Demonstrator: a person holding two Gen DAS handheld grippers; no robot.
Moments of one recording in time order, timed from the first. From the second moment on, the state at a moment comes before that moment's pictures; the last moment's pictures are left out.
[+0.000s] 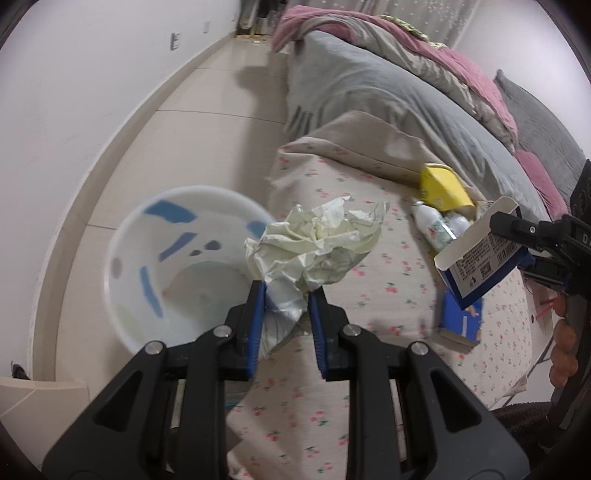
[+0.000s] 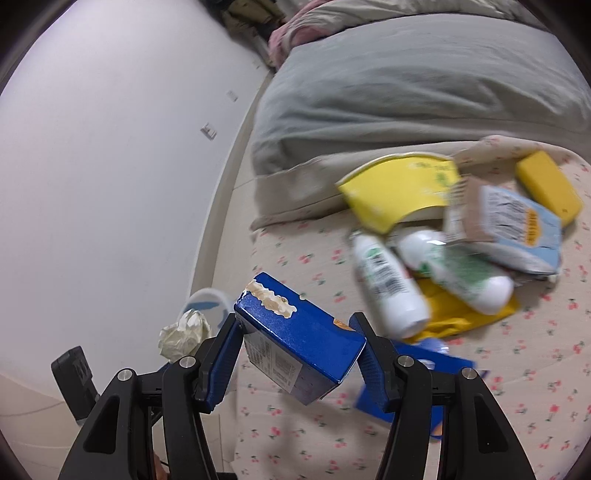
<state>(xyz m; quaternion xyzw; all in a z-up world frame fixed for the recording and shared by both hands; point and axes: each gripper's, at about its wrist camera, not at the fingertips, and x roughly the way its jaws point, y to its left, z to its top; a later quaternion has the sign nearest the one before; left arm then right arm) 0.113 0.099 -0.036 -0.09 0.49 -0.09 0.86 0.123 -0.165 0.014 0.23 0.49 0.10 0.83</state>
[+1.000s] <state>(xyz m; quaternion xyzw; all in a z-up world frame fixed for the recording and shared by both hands) 0.088 0.198 -0.044 -0.10 0.49 0.06 0.86 0.162 -0.029 -0.018 0.17 0.51 0.20 0.82</state>
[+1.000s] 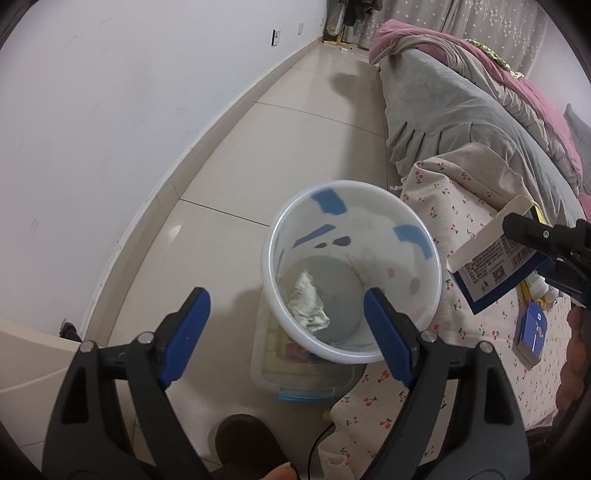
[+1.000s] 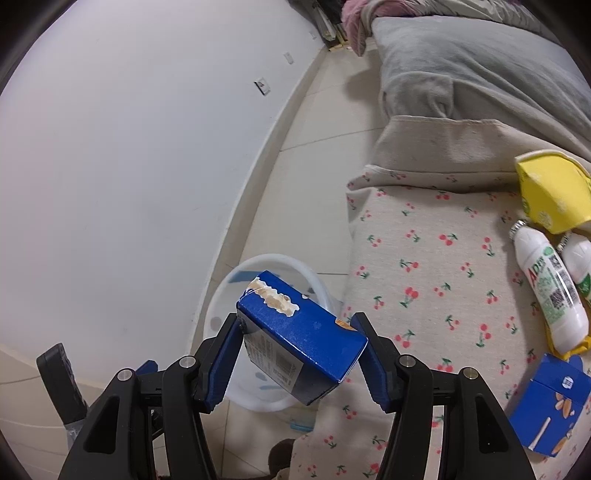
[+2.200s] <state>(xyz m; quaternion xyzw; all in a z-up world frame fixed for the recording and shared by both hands) 0.089 0.144 -0.046 -0.09 0.52 0.00 0.85 0.128 -0.156 0.019 0.08 0.46 0.13 0.87</state>
